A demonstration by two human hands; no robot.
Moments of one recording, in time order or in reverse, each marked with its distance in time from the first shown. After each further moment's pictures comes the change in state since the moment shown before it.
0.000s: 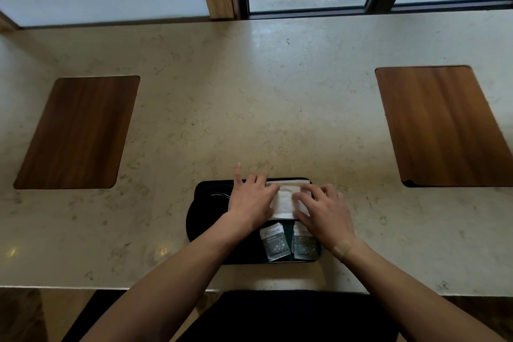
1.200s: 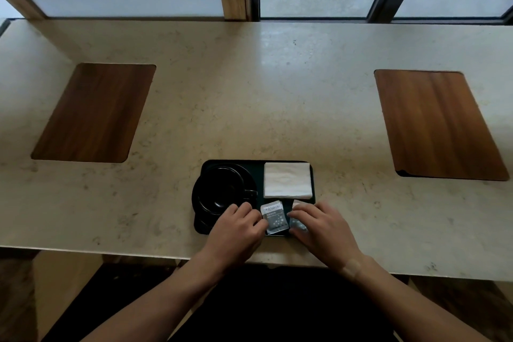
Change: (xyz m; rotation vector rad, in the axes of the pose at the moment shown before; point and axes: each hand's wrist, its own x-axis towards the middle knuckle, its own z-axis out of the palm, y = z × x) left_hand -0.126 0.019 0.036 0.006 0.252 0.243; right_hand -0.078 -0.027 -0.019 0.139 0.011 -0.197
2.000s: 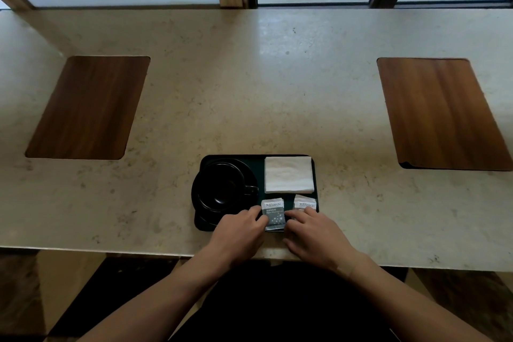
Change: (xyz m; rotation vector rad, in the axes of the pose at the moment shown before) left_hand 0.008 0.000 0.020 -0.137 -0.254 -0.155; right_hand 0.003 -0.014 0.012 0.024 -0.277 -0.066
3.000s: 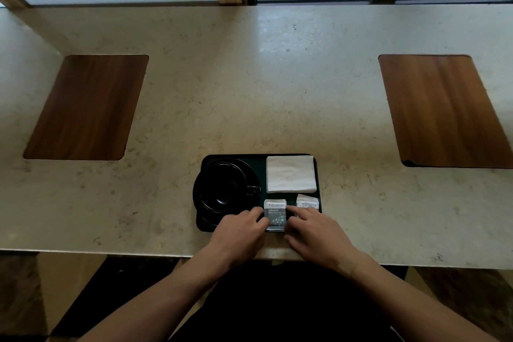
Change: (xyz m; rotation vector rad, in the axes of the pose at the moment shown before) left_hand -0.001 -0.006 -0.001 0.005 -0.018 0.041; right_hand 0.004 -0.003 0.002 0.075 0.045 0.068
